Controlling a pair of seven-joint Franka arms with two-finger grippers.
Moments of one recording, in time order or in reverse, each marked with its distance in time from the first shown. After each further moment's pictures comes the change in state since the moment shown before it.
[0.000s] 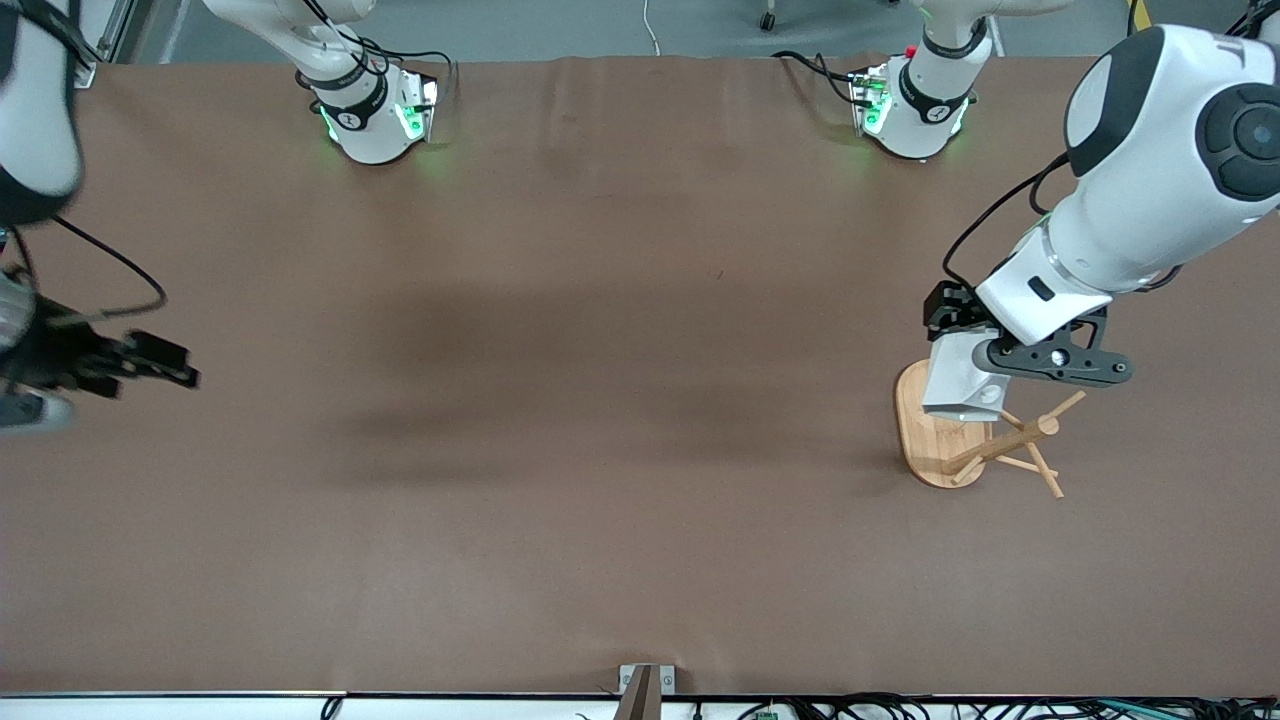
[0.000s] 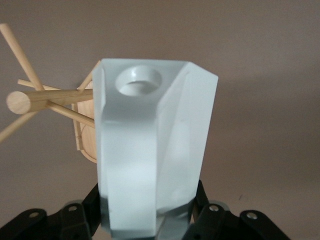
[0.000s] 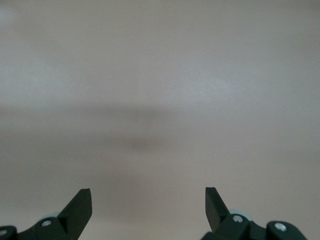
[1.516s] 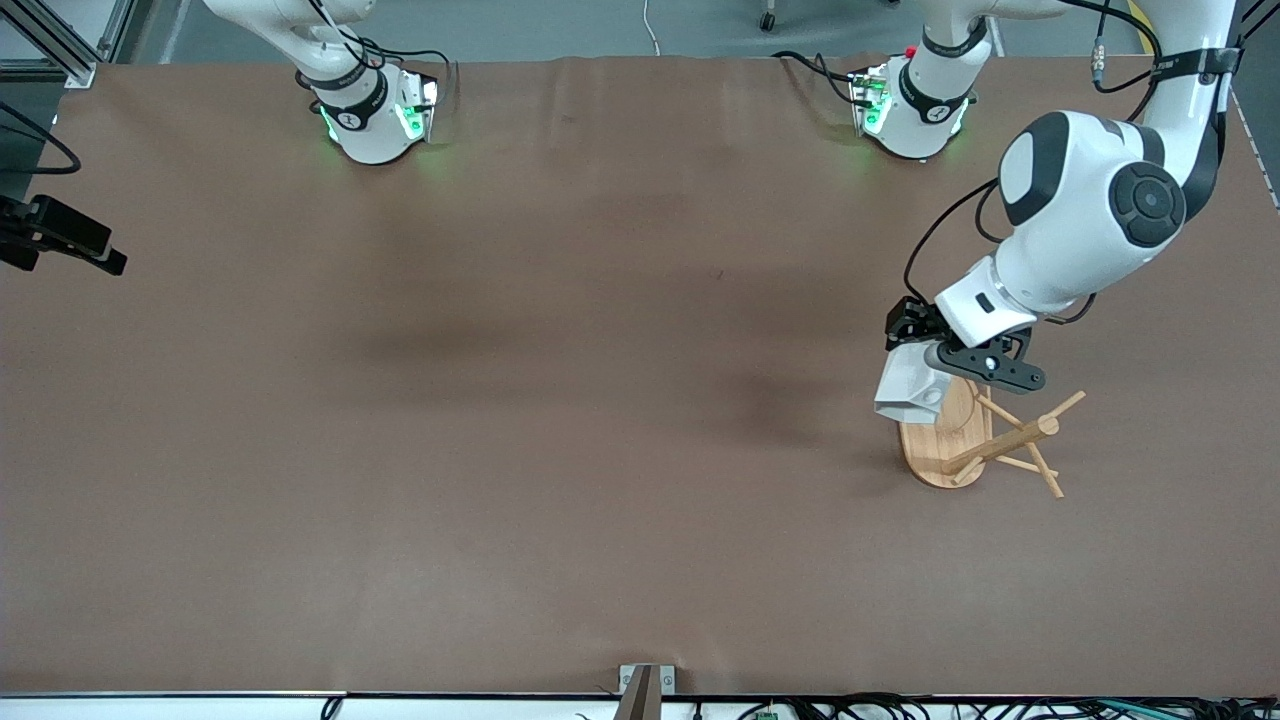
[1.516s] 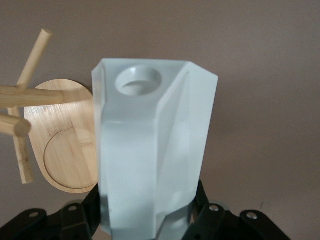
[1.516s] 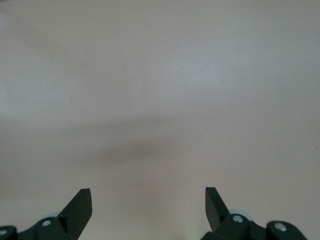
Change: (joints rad) left arm -0.103 -0.041 0.165 -0.366 -0.142 0.354 0.274; right arm -0.013 -0.195 0.007 -0.077 -0.029 -0.148 0.177
